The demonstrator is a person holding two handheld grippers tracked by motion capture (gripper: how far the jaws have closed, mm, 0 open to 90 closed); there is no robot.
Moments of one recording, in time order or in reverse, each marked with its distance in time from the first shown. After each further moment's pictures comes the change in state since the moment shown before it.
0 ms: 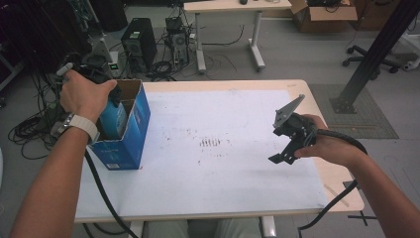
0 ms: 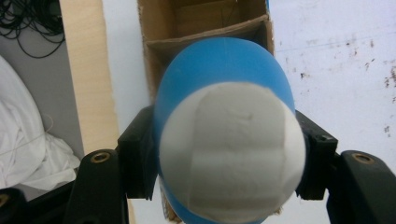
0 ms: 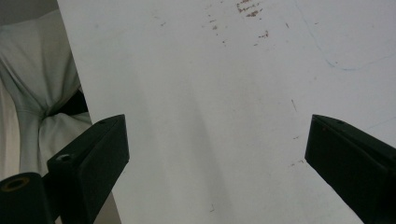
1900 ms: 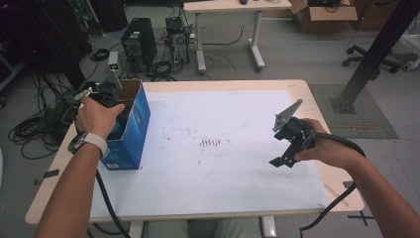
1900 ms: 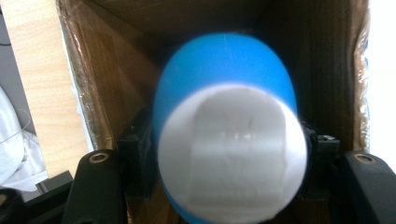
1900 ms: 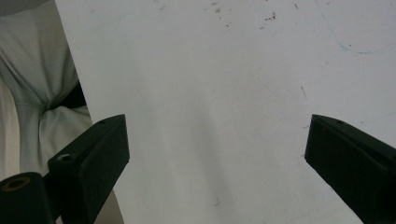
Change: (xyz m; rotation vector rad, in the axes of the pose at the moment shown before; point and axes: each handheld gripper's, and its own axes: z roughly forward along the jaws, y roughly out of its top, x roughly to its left) left arm 0.004 -0.010 0.077 0.074 -0.040 0.026; right arm -0.001 -0.009 0.011 0.027 0.014 0.013
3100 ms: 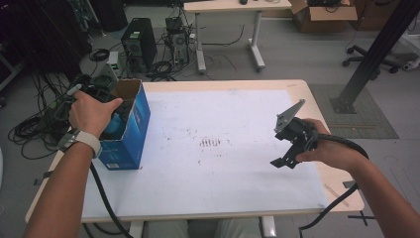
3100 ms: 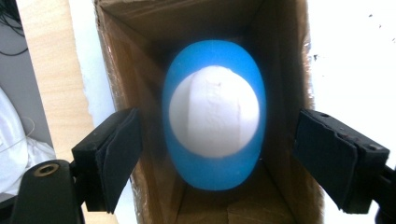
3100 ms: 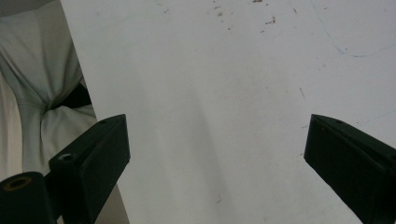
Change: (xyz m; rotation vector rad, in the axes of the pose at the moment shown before) left arm -0.001 -0.005 -0.035 -0.055 -0.004 0.004; right arm 0.007 0.001 -0.008 -0.006 -0.011 -0.007
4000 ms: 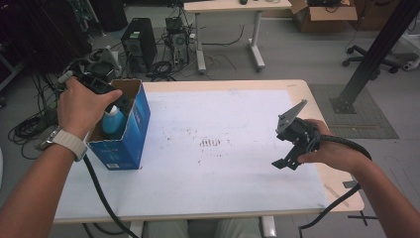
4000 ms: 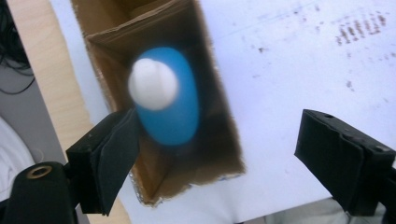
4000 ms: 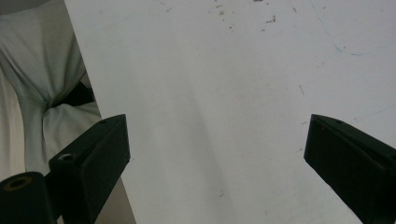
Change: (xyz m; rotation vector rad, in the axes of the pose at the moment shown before) left arm -0.031 -0.015 -0.066 -0.045 -0.057 0.161; right arm 0.005 0.000 -0.006 0.007 -0.012 0.000
